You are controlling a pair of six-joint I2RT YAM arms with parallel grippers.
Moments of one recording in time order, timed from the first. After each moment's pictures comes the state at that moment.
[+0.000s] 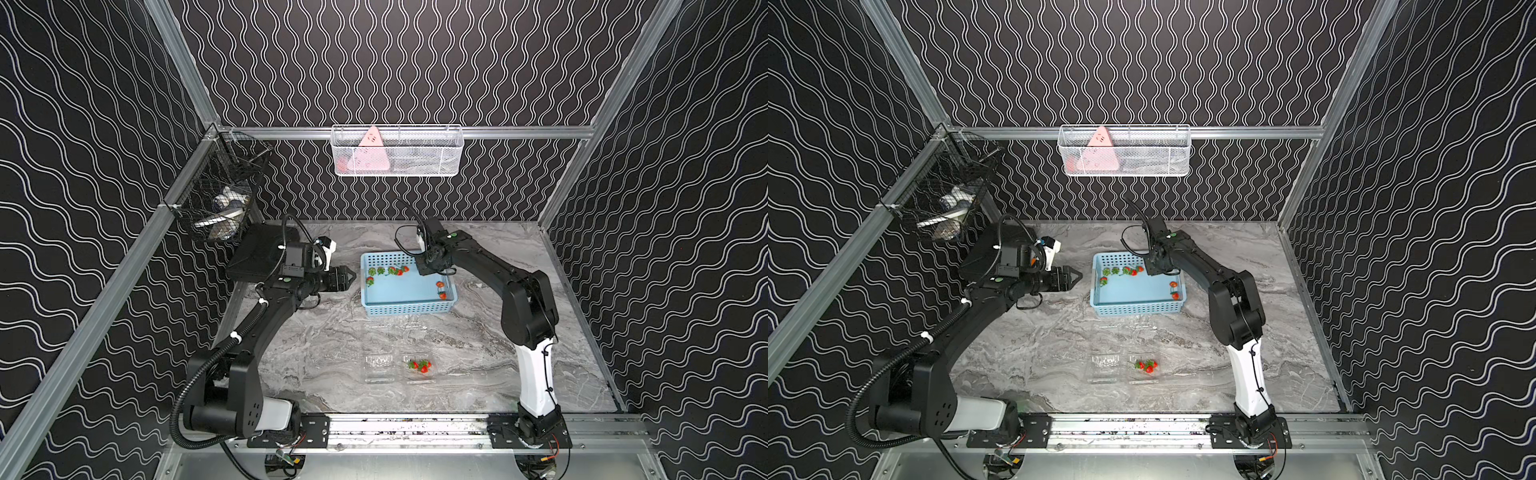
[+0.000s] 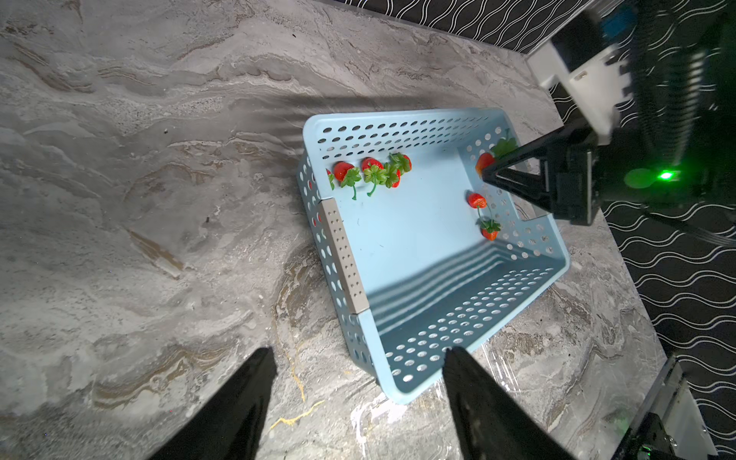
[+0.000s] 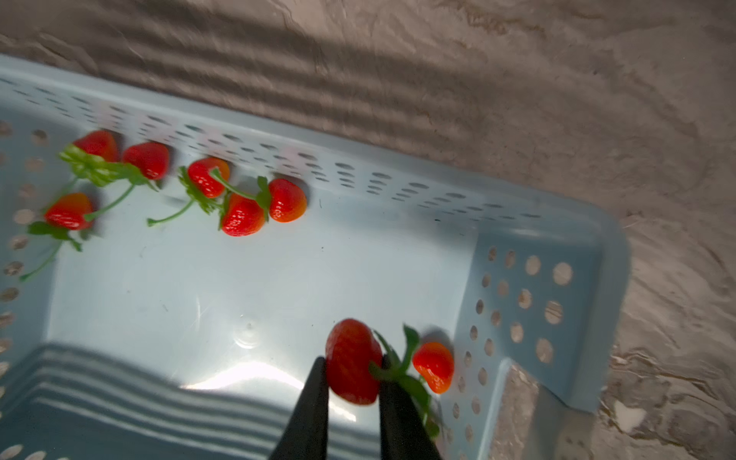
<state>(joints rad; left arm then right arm) -0.05 1.39 0.98 -0.35 0.47 -0.21 0.52 2.11 1.83 -0.82 0.11 0.16</state>
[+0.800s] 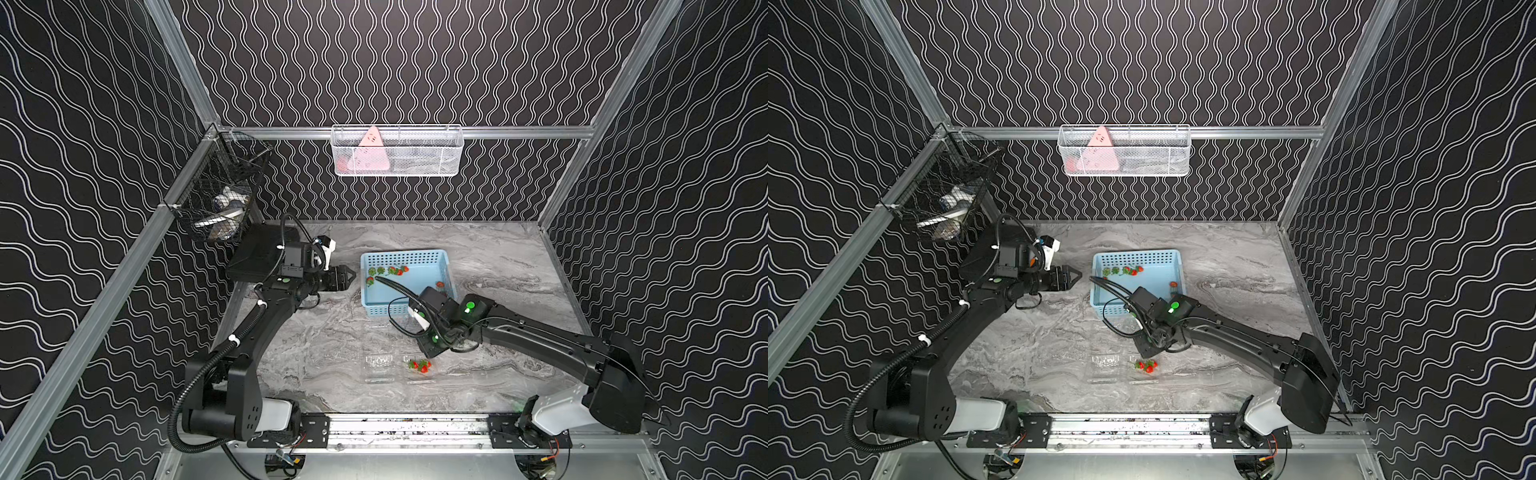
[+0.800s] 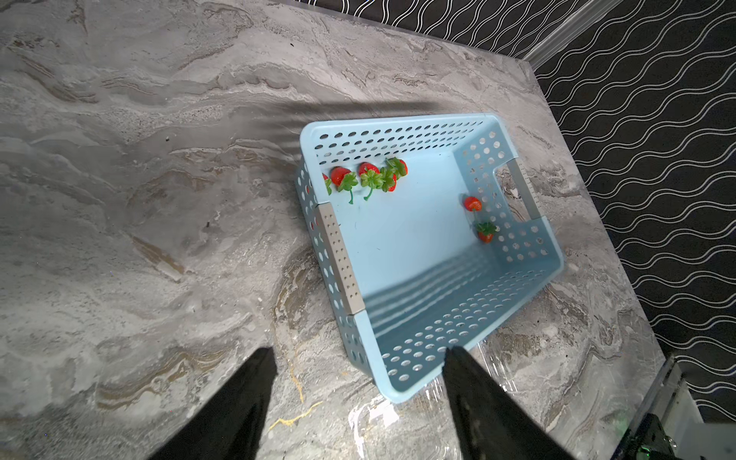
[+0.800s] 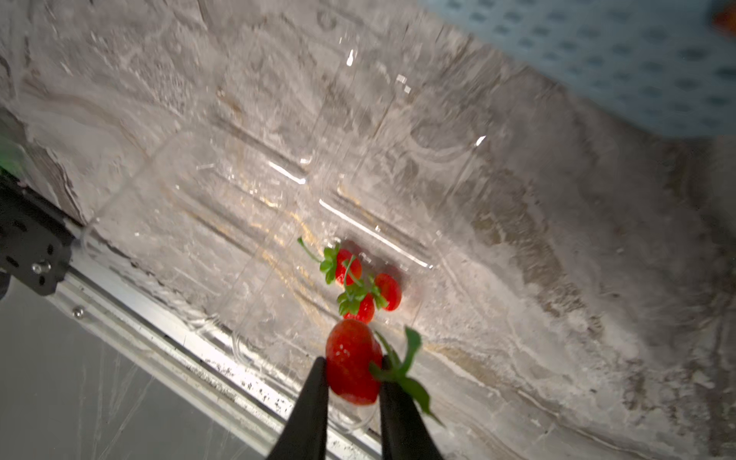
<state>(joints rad) -0.05 1.37 0.98 -0.35 0.47 -0.21 0.99 1.48 1.14 -0.95 -0.02 0.43</state>
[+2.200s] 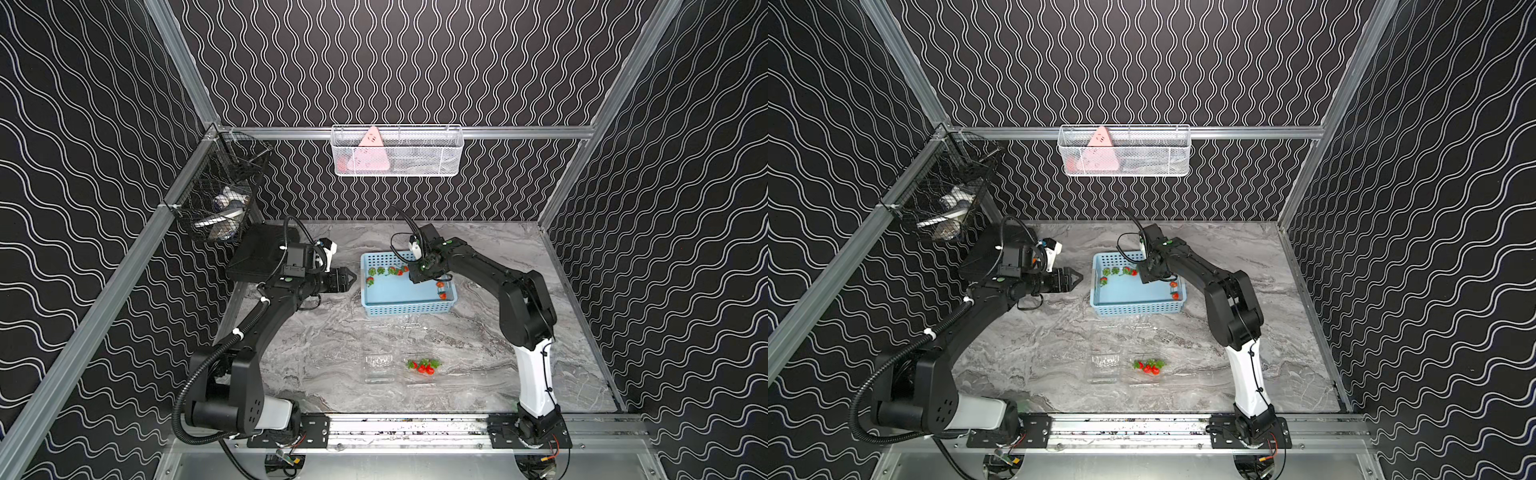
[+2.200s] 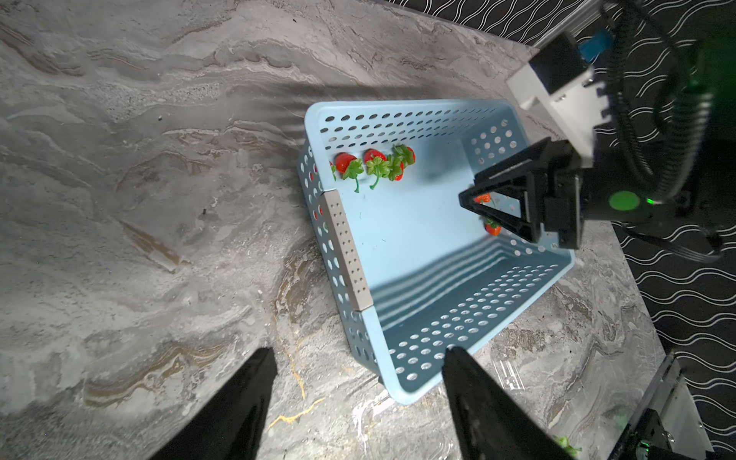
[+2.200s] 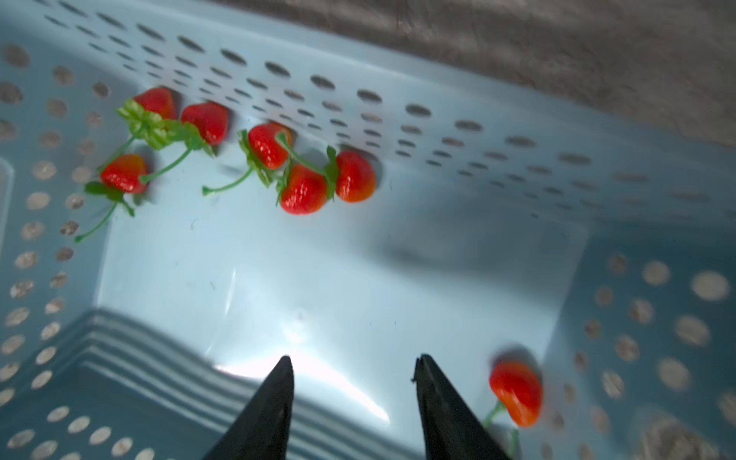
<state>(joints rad) -0.05 1.41 0.97 -0.35 0.48 -0.21 0.54 2.20 1.81 -0.73 -0.02 0.15</state>
